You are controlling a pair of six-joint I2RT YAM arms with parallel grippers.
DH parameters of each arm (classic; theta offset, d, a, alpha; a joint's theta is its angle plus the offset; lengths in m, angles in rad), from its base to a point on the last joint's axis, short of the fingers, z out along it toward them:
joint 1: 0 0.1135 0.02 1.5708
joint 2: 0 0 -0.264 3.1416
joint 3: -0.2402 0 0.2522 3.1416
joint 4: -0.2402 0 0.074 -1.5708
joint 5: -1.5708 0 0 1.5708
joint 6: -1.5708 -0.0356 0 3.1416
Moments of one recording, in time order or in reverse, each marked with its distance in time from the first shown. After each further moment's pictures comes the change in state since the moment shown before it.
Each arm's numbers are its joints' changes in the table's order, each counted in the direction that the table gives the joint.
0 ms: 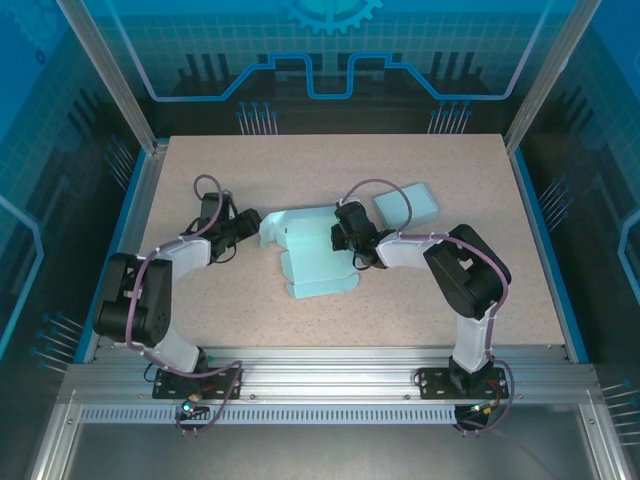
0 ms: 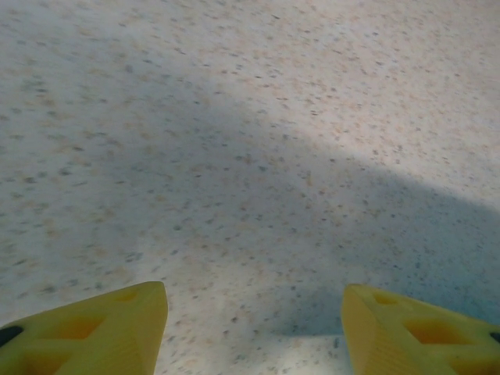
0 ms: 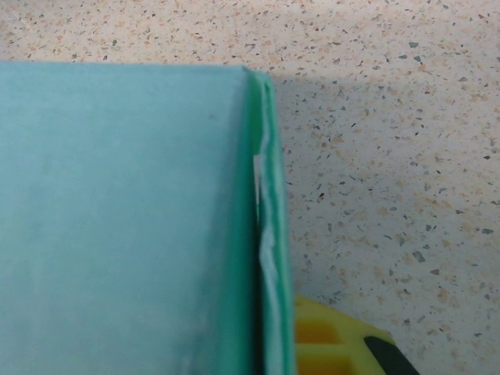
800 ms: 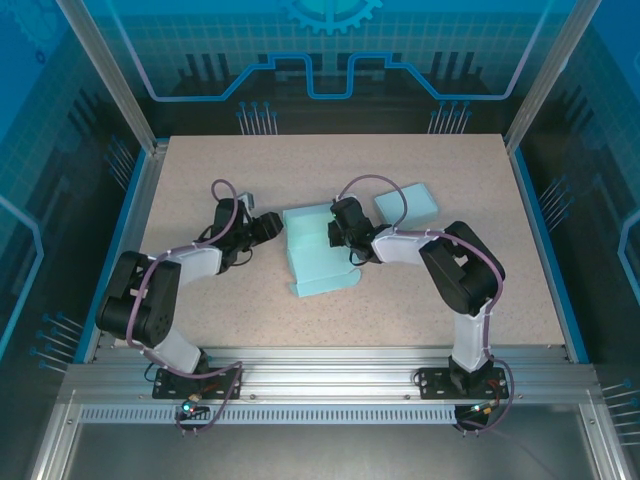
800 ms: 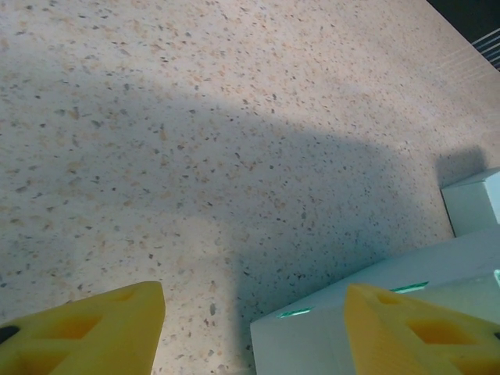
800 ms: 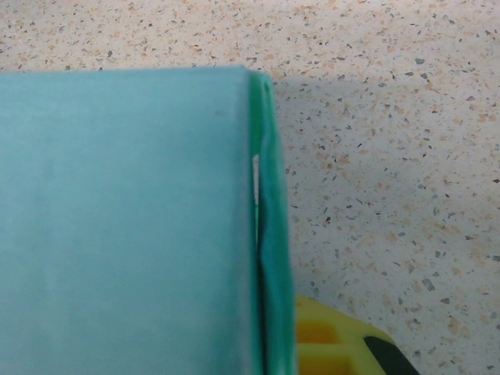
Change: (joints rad) left arm -0.114 -0.005 0.068 0.181 -0.102 0.056; right arm 0.002 -0.041 -0.070 -0.047 -0.012 0.000
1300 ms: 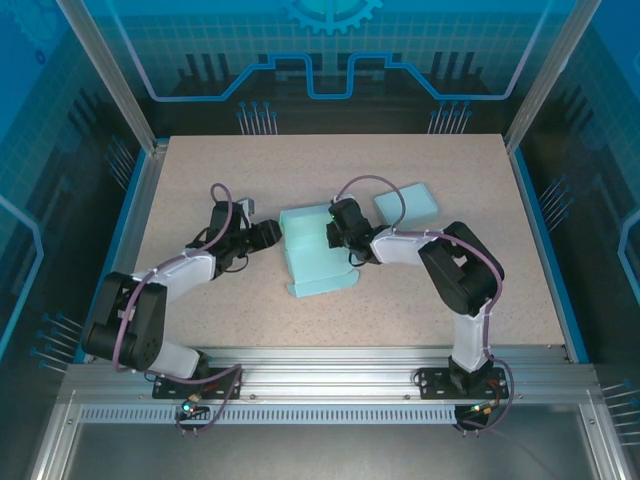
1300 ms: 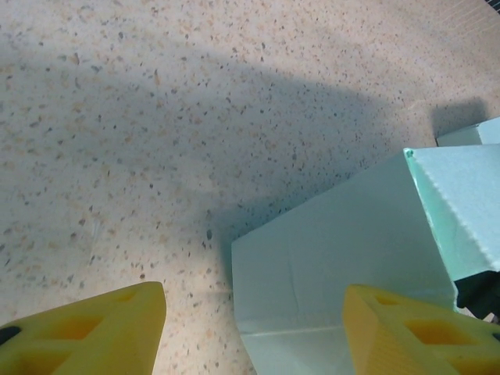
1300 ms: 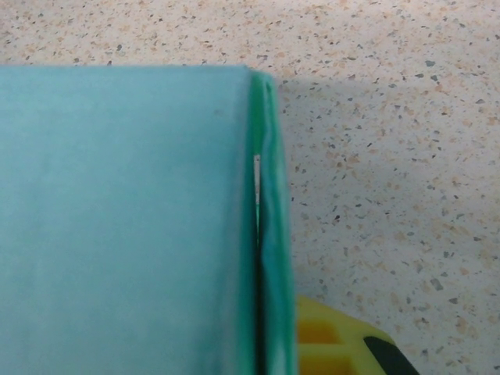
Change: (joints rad) left arm -0.013 0.154 0.018 -0.213 -0.016 -0.051; right arm 0.013 0.000 0.000 -0.001 -0.009 0.020
